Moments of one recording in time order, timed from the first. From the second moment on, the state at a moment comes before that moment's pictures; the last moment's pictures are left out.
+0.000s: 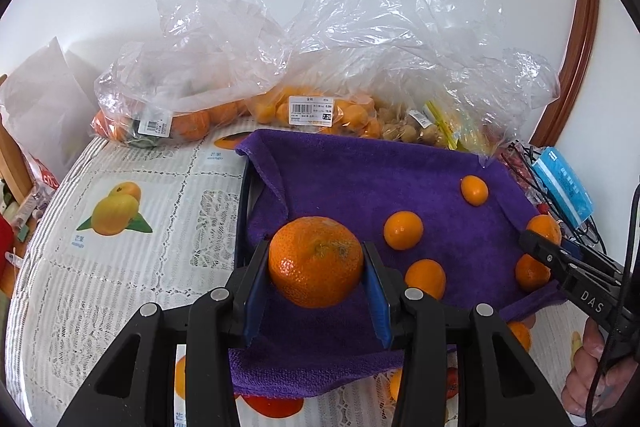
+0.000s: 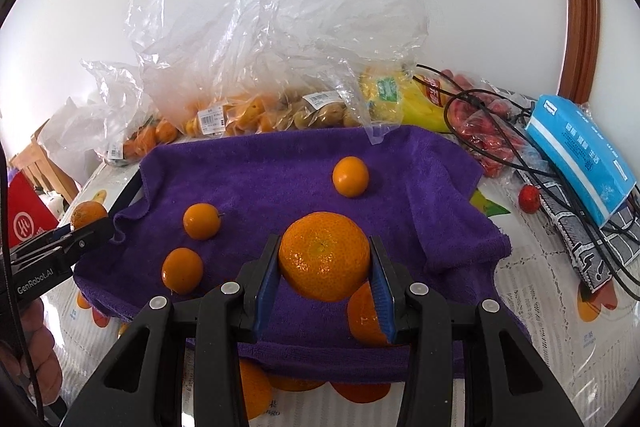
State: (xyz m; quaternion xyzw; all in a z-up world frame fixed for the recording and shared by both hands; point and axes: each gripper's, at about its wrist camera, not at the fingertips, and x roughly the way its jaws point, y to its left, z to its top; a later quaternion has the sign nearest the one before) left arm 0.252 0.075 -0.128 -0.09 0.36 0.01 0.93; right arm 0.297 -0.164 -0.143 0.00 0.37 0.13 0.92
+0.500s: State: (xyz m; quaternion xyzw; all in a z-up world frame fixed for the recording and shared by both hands) left arm 0.250 0.071 -0.130 -0.09 0.36 -0.01 0.93; right arm 0.297 -0.152 -0.151 -0.02 0.38 0.14 0.91
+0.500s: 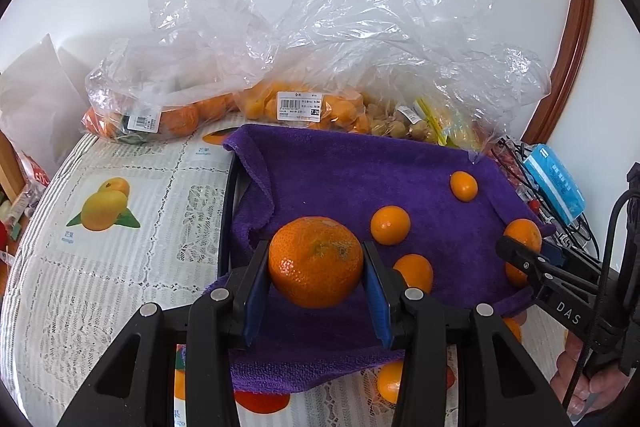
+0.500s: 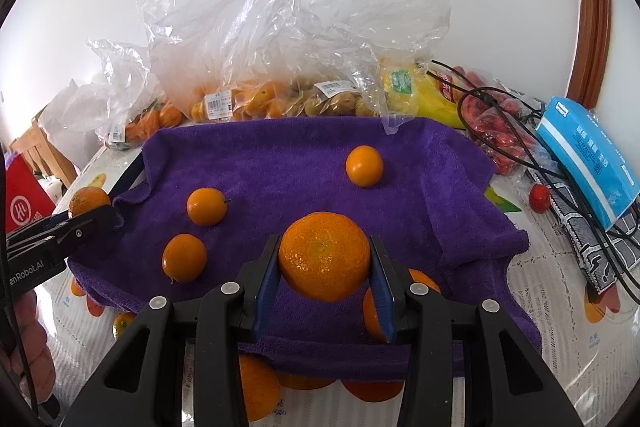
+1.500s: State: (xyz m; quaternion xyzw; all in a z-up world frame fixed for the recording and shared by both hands) left arm 0.249 0.069 -0.131 -0.10 0.35 -0.01 0.93; right arm 0.298 -0.145 -0.159 -0.05 0.39 0.13 0.91
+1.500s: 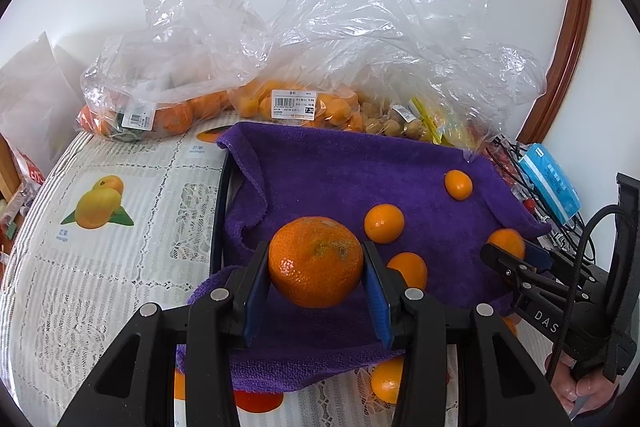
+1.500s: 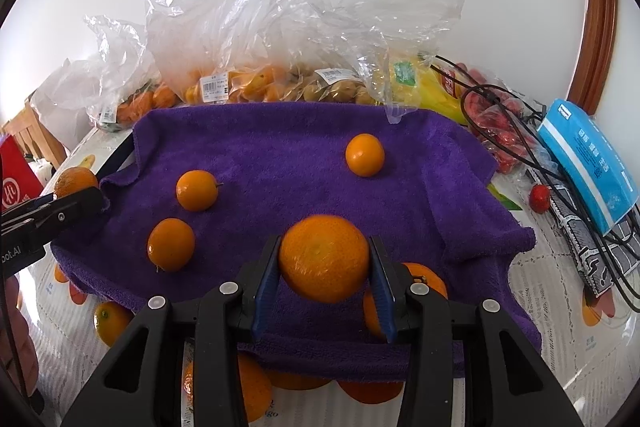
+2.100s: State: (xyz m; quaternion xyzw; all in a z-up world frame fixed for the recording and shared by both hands) left arm 0.248 0.065 -0.133 -0.12 0.35 -0.04 0.93; right arm 0.292 -0.160 -0.142 -0.02 0.36 0.11 0.93
